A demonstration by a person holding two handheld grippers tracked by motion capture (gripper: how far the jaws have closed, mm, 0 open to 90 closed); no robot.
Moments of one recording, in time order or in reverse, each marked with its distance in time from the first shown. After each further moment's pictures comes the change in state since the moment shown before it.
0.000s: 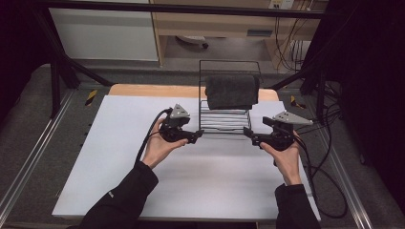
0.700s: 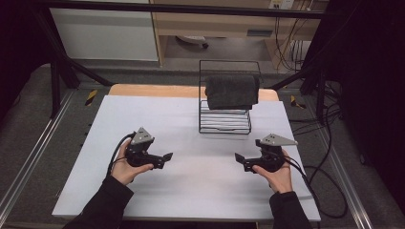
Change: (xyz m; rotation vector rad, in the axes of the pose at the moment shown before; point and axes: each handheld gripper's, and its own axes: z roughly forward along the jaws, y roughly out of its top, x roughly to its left) left arm 0.024 -0.098 -0.065 0.035 0.050 -0.069; right arm 0.028 -0.059 0.002 0.144 0.047 -0.029
